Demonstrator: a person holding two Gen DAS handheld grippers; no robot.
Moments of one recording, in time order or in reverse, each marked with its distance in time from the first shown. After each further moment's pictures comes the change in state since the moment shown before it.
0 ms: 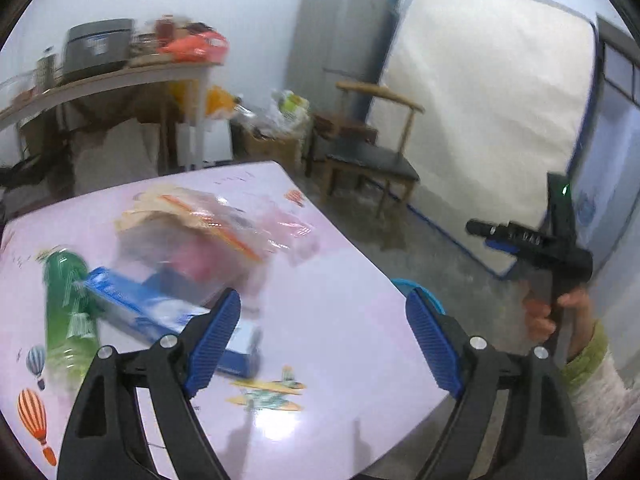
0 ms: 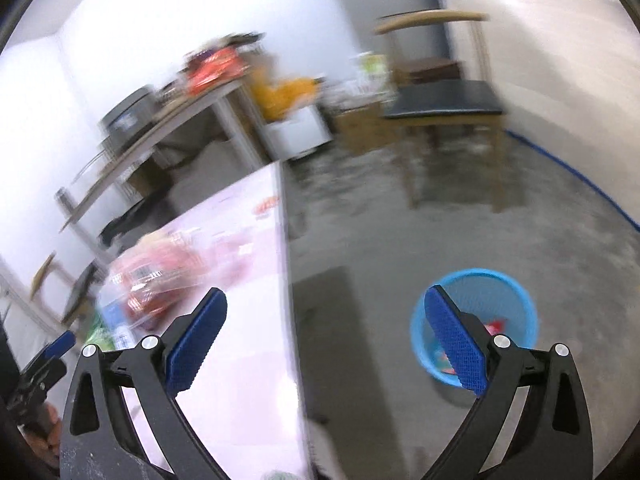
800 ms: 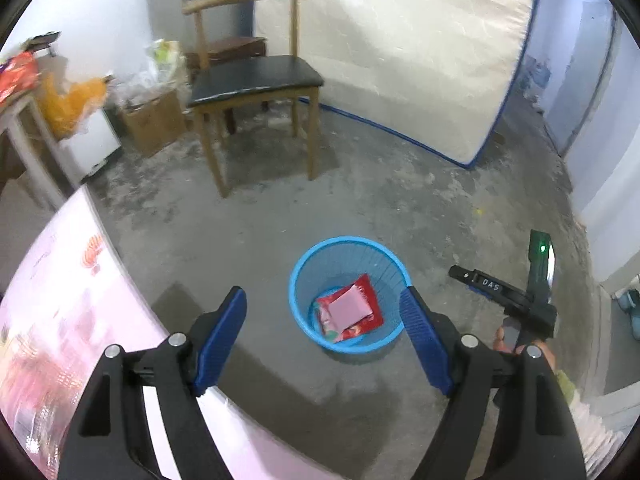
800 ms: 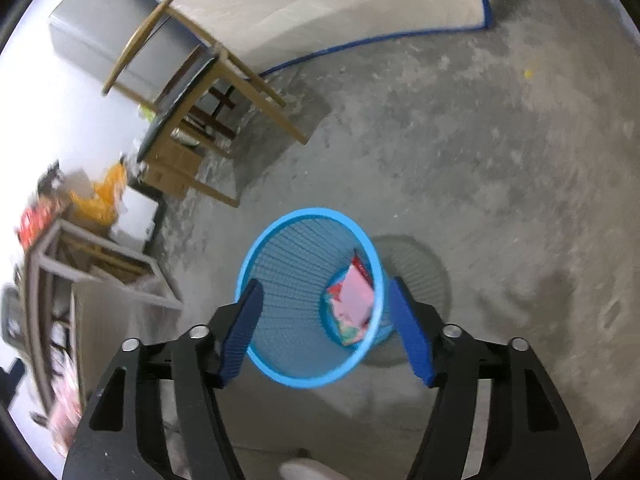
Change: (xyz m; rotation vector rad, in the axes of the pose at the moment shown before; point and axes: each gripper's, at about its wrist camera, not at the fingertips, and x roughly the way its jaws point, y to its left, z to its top) left arm 0.235 -0.208 0.070 0.371 0.386 -0.144; right arm 0.009 -0.263 -0.102 0.739 -0.021 -0.373
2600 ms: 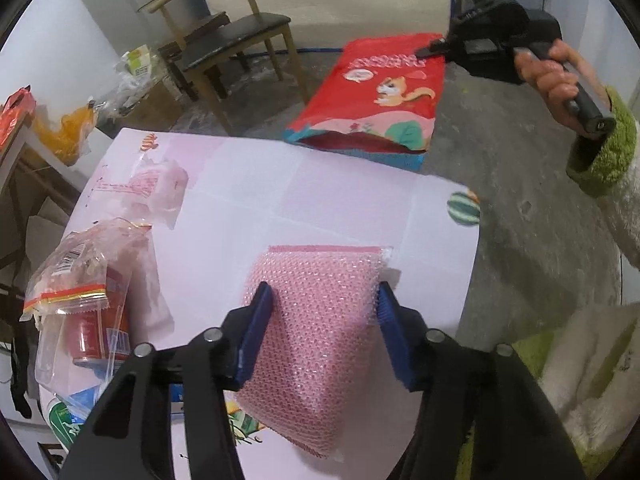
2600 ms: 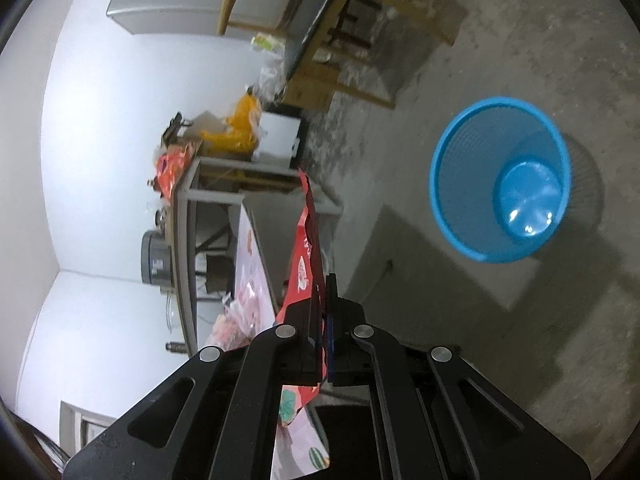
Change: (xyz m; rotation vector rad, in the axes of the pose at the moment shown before) left arm -0.066 0.050 -0.177 0.324 0.157 0.073; right arm -0.050 0.070 -0.012 0.091 0.358 0.563
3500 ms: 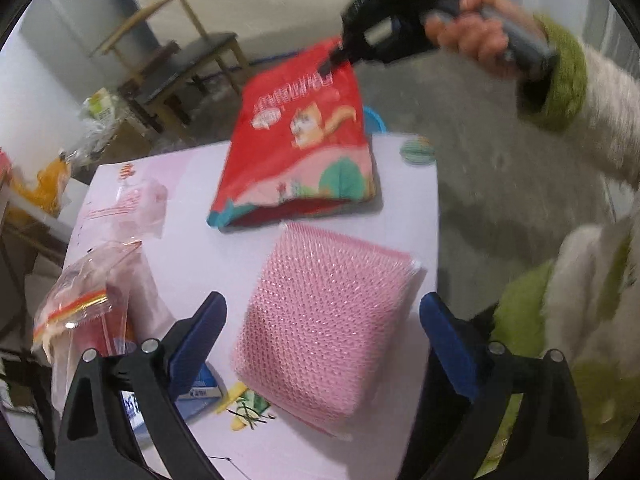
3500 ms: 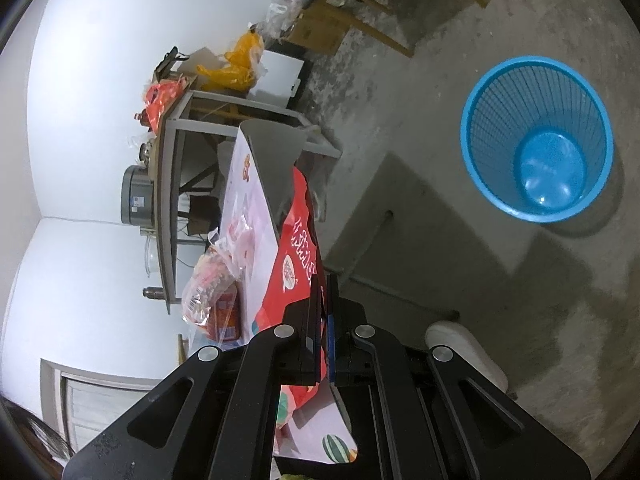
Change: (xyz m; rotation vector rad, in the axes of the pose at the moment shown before) left arm -0.007 -0.011 -0.029 0.242 0.010 -0.038; right arm 0.071 0.039 -0.027 -0.101 0.213 -0.064
